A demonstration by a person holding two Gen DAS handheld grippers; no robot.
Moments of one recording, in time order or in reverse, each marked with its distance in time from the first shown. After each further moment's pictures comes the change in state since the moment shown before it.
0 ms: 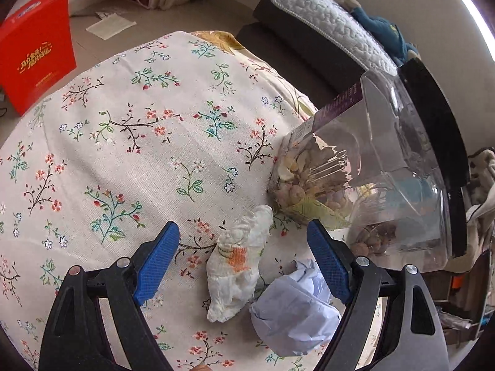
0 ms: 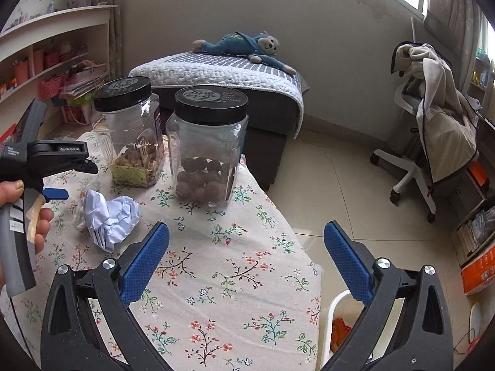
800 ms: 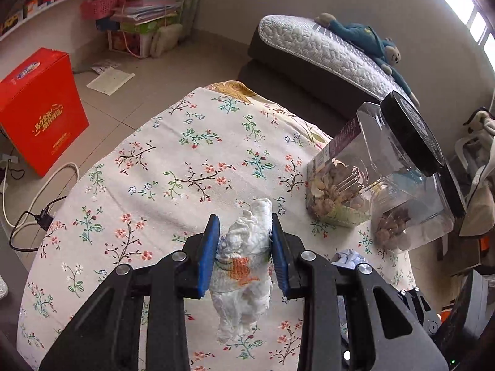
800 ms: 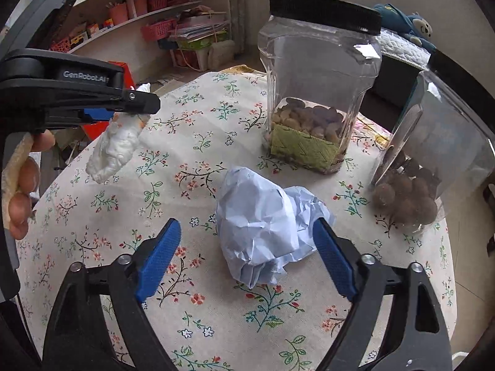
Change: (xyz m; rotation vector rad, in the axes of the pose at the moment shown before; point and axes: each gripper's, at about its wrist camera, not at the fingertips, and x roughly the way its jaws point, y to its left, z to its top) left arm -0.072 0.042 0.006 0.189 -0.136 0.054; right arm 0.082 0.146 0.006 -0.226 0.184 0.508
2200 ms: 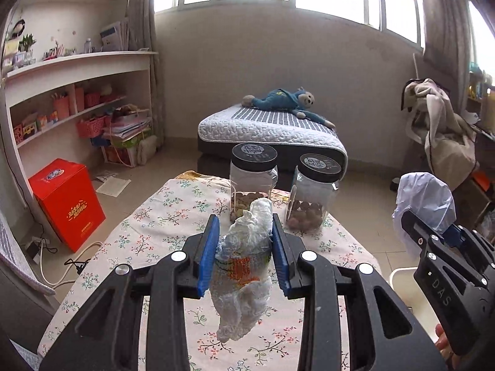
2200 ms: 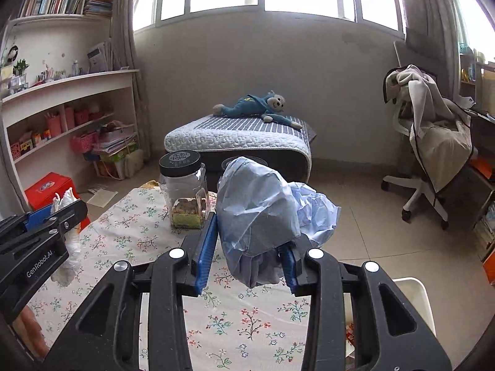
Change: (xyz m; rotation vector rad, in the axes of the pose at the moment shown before) left arm -0.200 -0.128 -0.148 0.317 -0.452 0.004; right arm -0.247 -0.022 -0.080 0.282 -0.476 -0.433
